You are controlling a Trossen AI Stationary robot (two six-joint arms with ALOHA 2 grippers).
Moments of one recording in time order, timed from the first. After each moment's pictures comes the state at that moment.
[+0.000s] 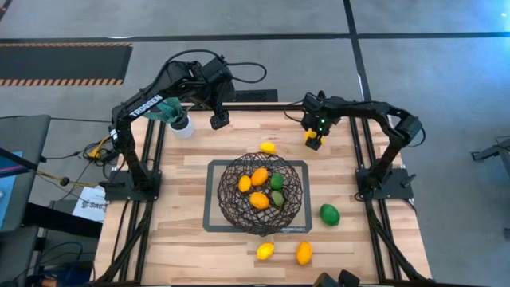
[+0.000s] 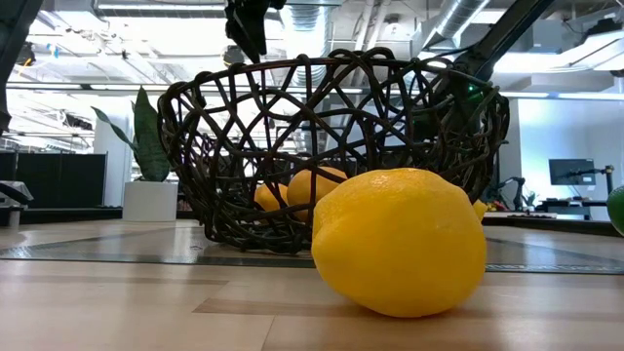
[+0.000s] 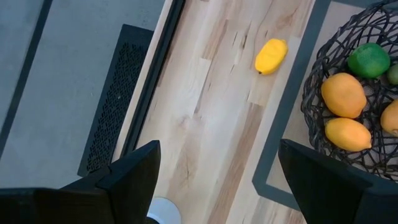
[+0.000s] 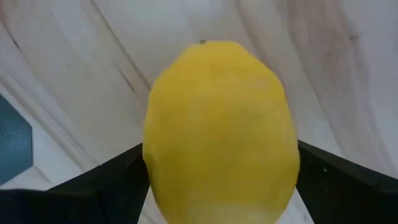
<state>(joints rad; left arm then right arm) 0.46 1.76 2.15 -1.50 -0.10 0.16 -0.77 1.71 1.01 -0.79 0.00 -0.21</state>
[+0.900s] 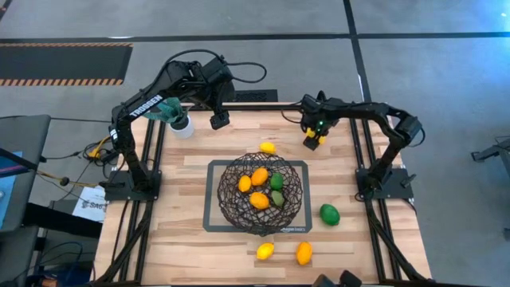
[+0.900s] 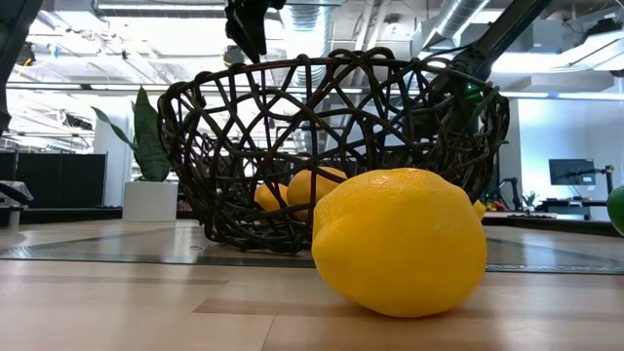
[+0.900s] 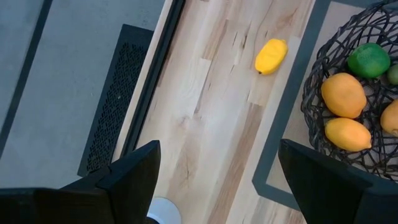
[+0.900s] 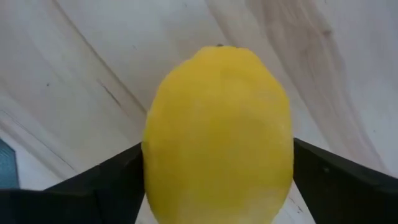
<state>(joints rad) 0.46 1.76 2.15 -1.50 -0.10 0.16 -0.74 1.71 1.01 -0.78 0.08 -0.10</state>
